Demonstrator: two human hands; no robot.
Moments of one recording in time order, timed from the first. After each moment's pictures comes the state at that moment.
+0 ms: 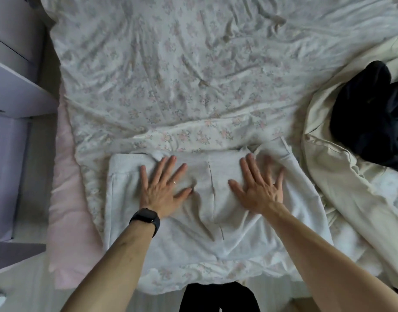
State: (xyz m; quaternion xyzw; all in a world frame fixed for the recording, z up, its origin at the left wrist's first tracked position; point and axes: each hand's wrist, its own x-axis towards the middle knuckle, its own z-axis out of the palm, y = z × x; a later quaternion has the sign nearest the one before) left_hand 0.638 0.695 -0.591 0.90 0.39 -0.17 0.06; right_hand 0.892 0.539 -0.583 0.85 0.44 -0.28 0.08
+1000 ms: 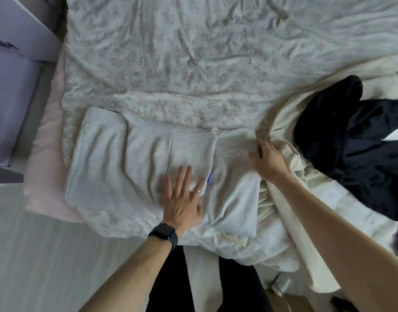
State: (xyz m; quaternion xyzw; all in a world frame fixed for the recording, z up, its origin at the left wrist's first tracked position) left_hand 0.775 0.483 -0.541 0.87 0.46 -0.11 0.13; right_hand 1.059 0.507 -0.539 0.82 0.42 -0.38 -0.10
